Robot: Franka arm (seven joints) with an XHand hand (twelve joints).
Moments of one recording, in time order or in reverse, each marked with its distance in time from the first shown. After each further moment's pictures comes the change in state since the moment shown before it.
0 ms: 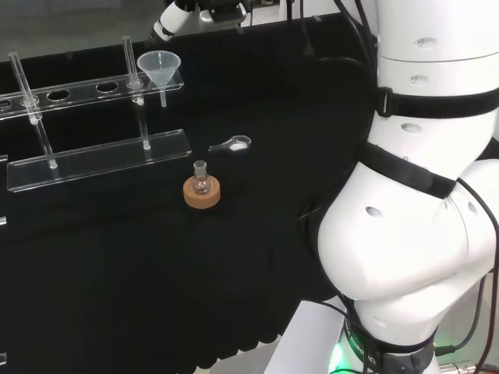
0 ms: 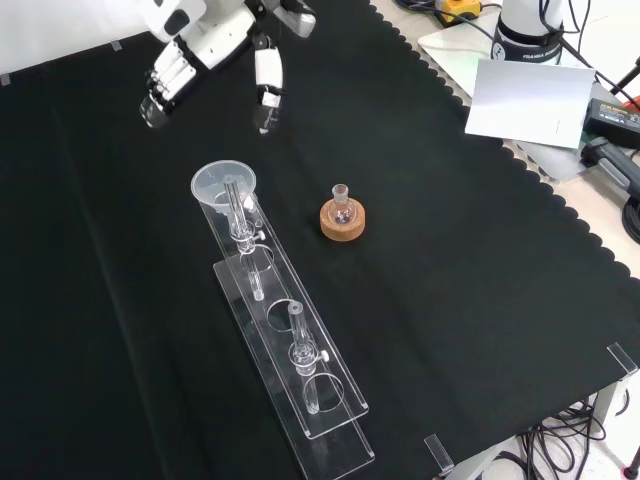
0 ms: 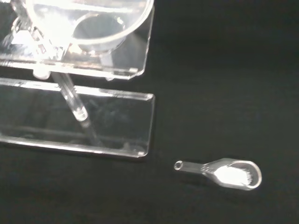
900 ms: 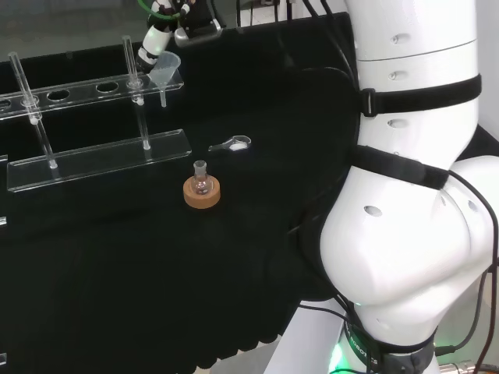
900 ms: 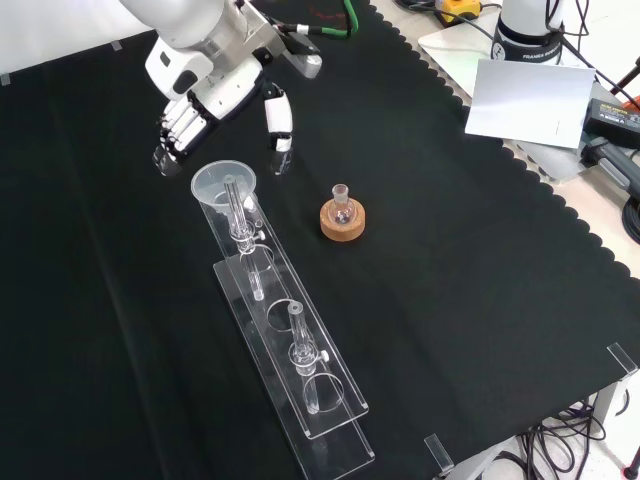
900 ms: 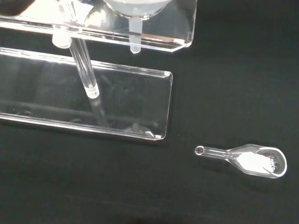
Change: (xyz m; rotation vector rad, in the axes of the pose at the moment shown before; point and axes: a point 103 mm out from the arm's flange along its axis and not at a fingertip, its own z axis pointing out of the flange) arm 0.040 0.025 0.024 0.071 -0.062 0.024
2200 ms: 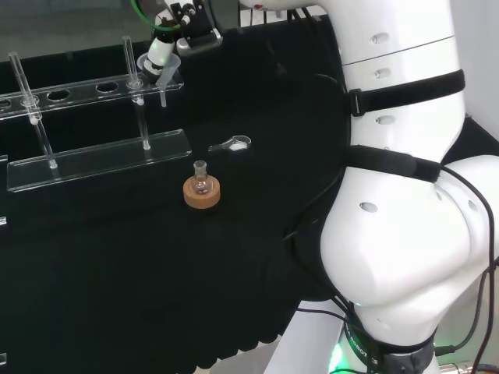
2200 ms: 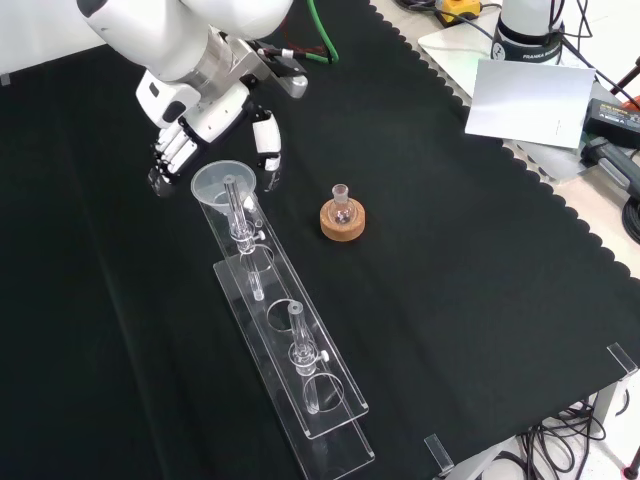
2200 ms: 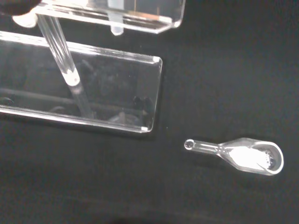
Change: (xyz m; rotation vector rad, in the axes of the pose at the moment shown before) arm -0.010 0.027 0.019 0.050 -0.022 0.010
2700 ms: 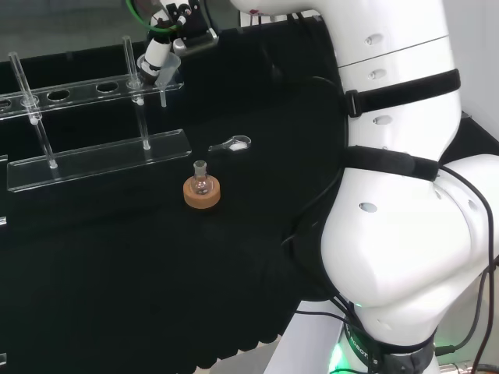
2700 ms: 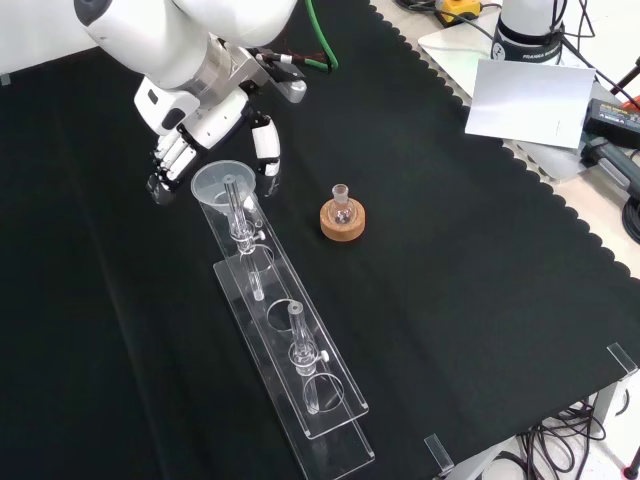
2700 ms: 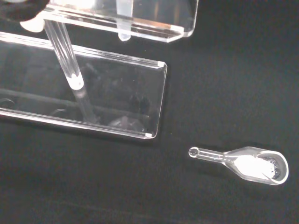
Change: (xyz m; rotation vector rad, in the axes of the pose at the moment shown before) arm 0.009 0.007 -0.003 -0.008 -0.021 -0.009
